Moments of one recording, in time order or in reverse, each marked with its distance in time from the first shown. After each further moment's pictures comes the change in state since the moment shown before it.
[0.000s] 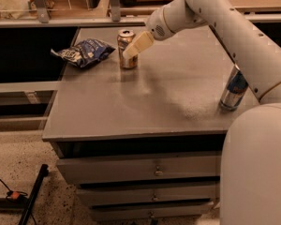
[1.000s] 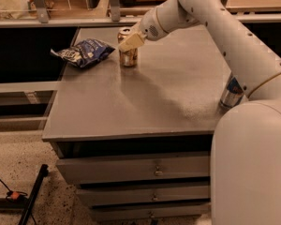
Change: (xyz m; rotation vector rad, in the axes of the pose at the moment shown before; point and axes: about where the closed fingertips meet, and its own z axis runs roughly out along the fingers) arm -0.009 0.008 0.017 -0.053 -0.012 -0.007
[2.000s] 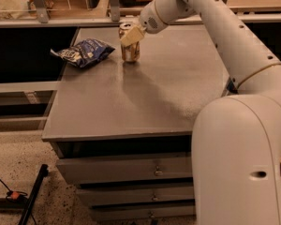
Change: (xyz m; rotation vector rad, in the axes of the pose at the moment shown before) arm -0.004 -0.017 -0.004 0.010 0.071 0.024
